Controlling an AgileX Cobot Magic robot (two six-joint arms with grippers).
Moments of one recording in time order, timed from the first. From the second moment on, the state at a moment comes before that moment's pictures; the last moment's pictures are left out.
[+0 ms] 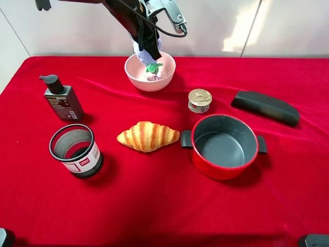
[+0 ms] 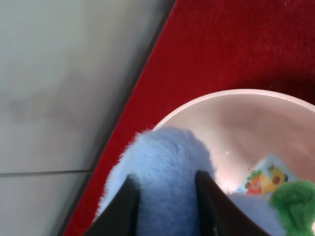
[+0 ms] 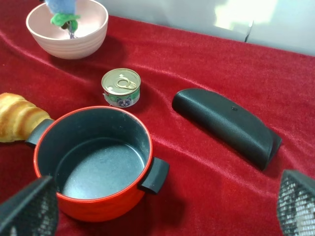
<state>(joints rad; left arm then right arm) -0.53 2.16 -1.69 0.19 0.39 0.46 0.25 -0.01 -0.53 0.11 1.10 -0.10</state>
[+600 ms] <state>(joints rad) -0.53 2.16 -1.69 0.19 0.42 0.47 0.25 -0.01 -0.53 0.11 1.10 -0.10</state>
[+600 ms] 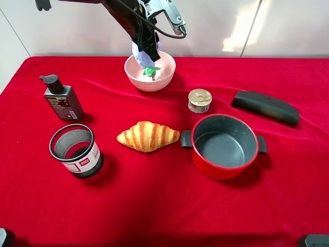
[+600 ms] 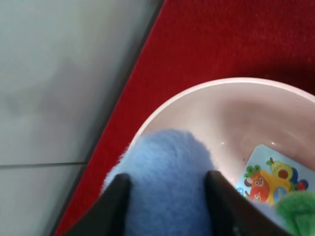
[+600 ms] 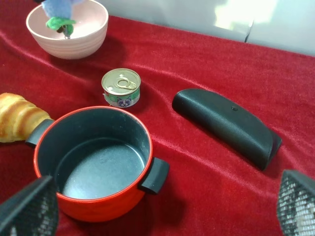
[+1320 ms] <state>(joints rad) -0.53 2.16 -1.69 0.19 0.38 0.49 0.25 -0.01 -0.53 0.11 1.10 -0.10</state>
